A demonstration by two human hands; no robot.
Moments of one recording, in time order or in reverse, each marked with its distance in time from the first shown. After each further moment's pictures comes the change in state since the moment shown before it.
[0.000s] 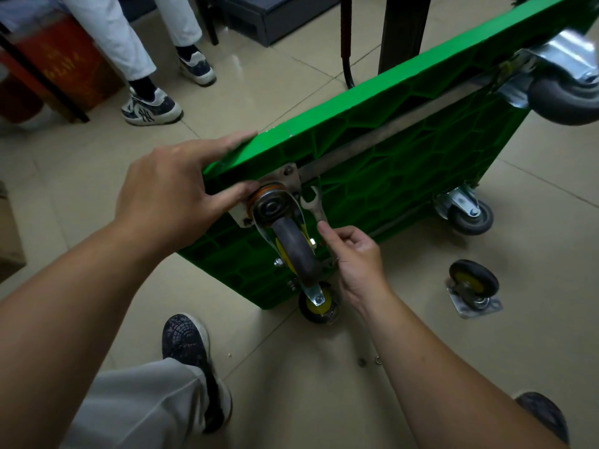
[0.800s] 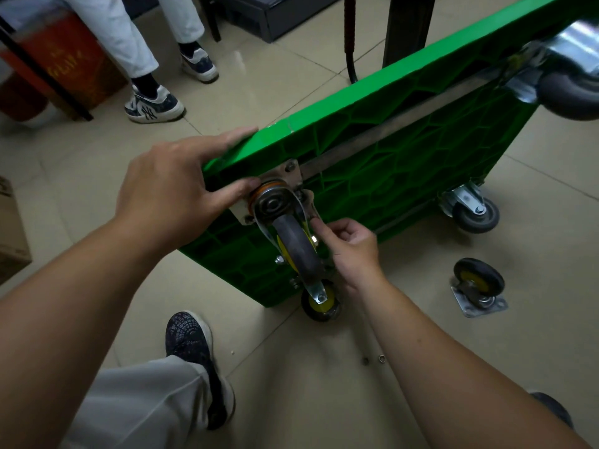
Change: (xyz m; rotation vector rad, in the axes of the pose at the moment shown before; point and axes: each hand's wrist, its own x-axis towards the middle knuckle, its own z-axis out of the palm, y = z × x) left_hand 0.002 -0.005 0.001 -0.023 -0.011 -0.001; right_hand 0.014 0.002 0.007 -0.209 0.029 0.002
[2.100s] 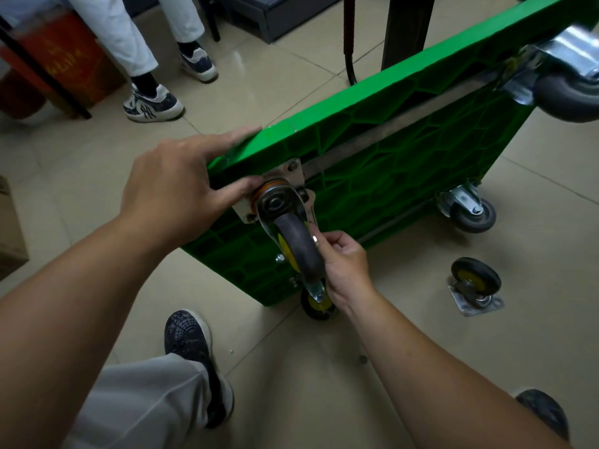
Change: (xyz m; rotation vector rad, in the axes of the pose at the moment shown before) left_hand -0.003 0.006 -0.002 0.006 0.027 0.004; right_hand -0.017 0.015 0.012 0.216 -0.008 0.134
